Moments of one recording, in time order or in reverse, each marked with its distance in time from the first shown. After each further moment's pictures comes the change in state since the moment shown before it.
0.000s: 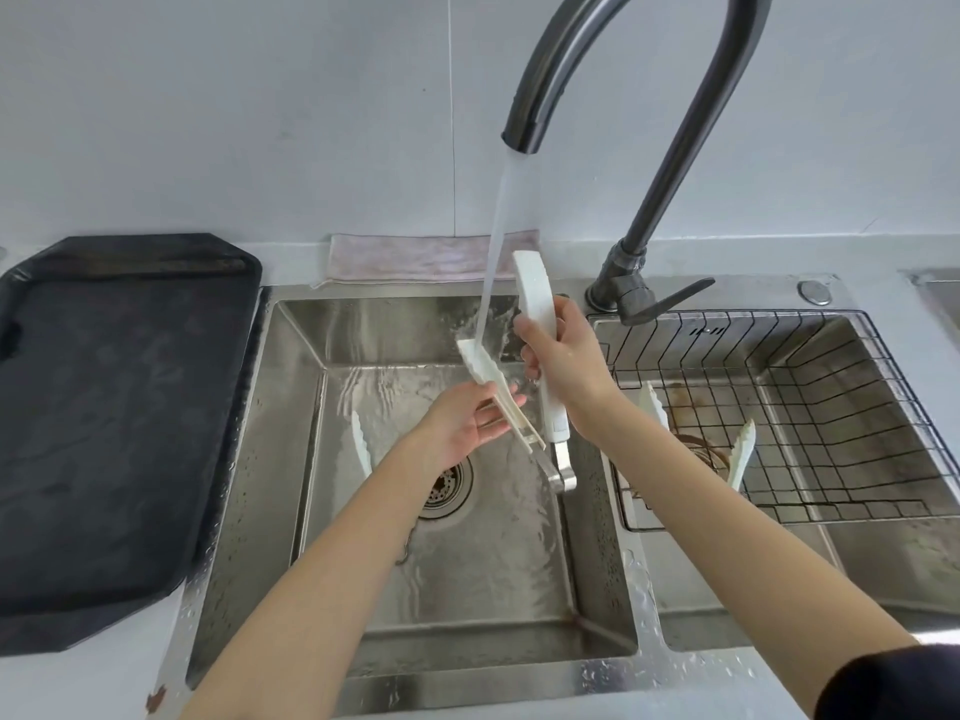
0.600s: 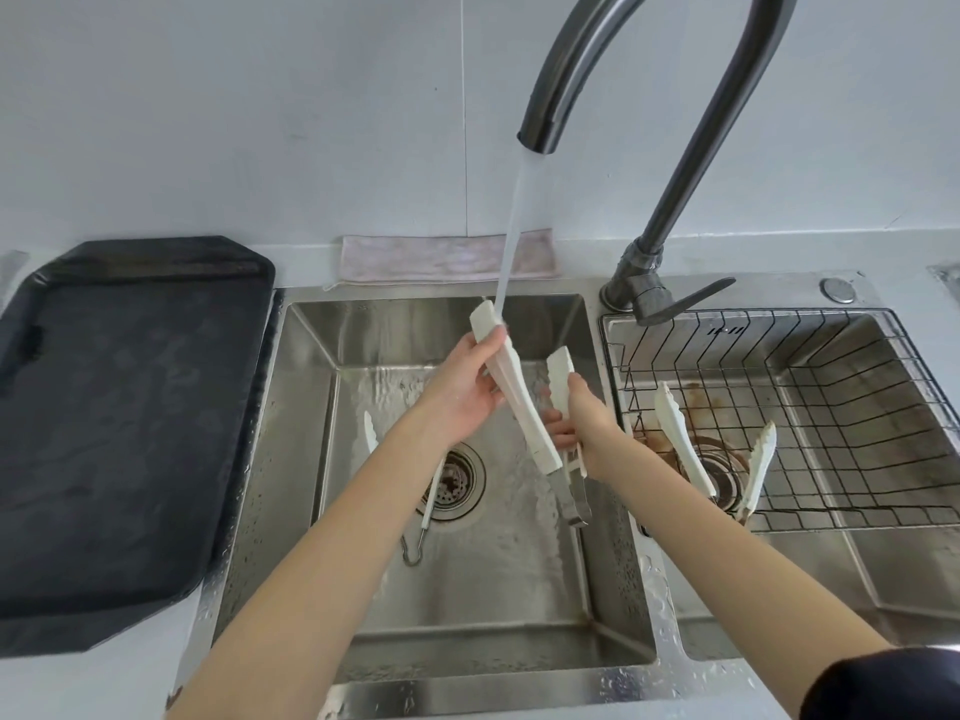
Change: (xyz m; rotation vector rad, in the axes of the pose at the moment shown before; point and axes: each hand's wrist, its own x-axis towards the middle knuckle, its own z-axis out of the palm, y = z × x) left_hand -0.002 0.029 0.006 -0.100 -0.075 0.144; right_hand 0.006 0.054 -0.002 0.312 0.042 0.670
